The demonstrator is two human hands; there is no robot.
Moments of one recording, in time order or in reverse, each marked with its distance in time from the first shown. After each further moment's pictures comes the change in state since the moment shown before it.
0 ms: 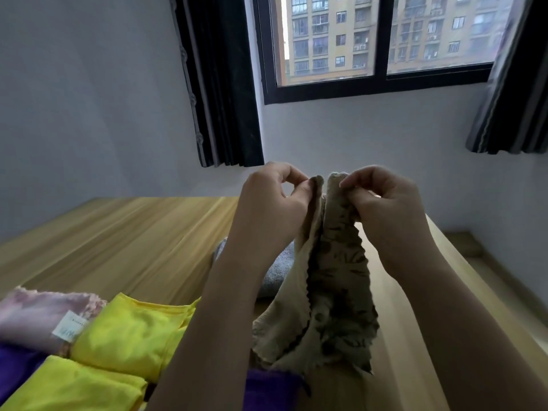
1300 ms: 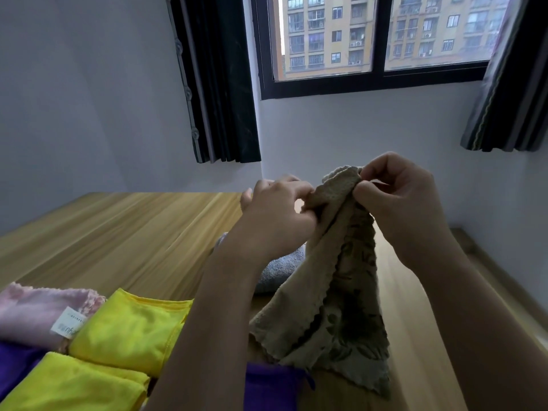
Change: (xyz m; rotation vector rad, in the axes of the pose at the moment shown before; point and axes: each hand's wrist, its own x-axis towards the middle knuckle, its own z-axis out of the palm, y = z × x) left_hand -0.003 -0.007 -0.005 0.254 -0.335 0.038; right_hand -0.002 -0.006 -0.009 -0.075 -0.035 -0.082
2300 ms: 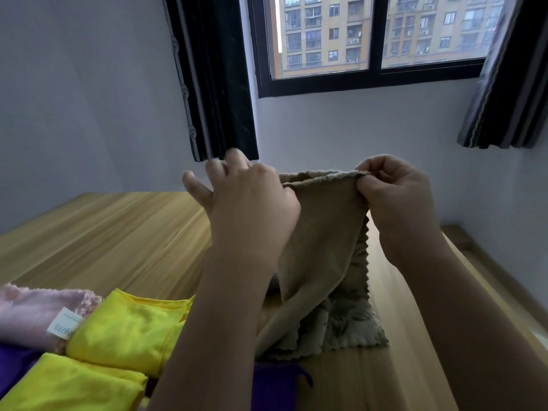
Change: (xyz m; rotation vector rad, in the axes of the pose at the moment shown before) left_hand -0.005 0.009 -0.012 0.539 0.350 -0.252; right_hand 0.002 0.003 0.006 0.111 0.084 0.080
